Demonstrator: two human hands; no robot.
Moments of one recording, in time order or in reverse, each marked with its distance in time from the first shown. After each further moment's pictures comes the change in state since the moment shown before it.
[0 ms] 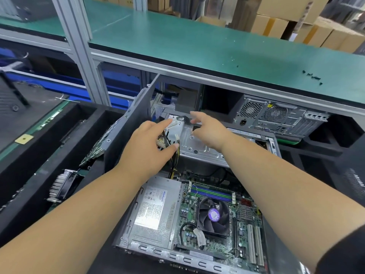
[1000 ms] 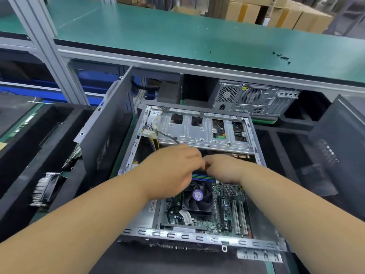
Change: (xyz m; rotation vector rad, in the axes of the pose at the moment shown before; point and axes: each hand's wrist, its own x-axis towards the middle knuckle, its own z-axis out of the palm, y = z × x) left_hand -0.036 0.069 0.029 0.224 -0.459 0.768; right_hand -0.109 0.081 0.001 -0.335 -0.378 0.197
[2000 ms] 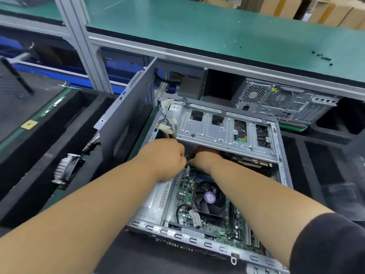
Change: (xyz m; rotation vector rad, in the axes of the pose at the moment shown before) left_hand -0.010 -0.048 0.024 0.042 -0.265 -0.693; right_hand 0.097 -0.044 0.032 -0.145 -0.007 0.029
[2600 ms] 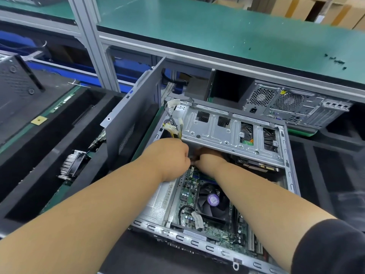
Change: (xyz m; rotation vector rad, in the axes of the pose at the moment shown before) left_hand -0.003 0.004 -0.001 -0.053 0.011 -0.044; right_hand 0.011 0.010 0.014 0.087 0.101 -0.072
